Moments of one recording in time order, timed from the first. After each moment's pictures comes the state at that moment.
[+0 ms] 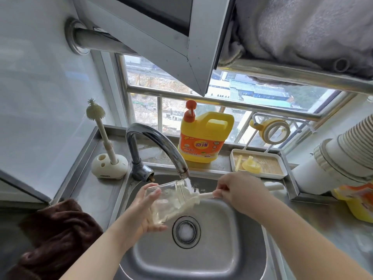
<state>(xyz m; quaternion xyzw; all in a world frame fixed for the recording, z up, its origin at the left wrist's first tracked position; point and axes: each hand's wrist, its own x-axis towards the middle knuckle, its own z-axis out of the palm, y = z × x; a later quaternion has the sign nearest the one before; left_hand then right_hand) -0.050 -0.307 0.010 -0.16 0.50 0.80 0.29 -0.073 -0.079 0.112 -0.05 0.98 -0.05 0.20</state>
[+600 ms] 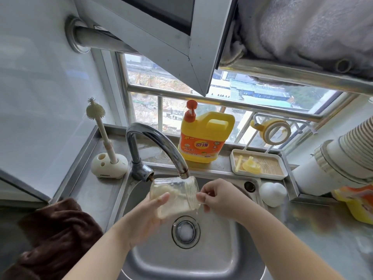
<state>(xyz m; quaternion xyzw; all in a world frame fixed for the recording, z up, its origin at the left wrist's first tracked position) -0.053 -0.304 0.018 -0.08 0.45 0.81 0.36 -0.066 -0.100 0.097 0.00 0.92 -0.29 0.26</state>
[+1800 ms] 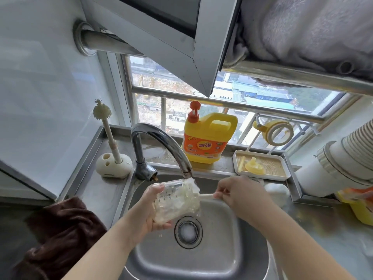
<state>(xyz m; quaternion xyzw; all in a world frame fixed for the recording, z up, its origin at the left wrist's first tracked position) -0.055 -0.305 0.014 -0.17 0.49 0.78 0.34 -0.063 -0.084 0.108 -0.05 0.98 -0.07 0.17</state>
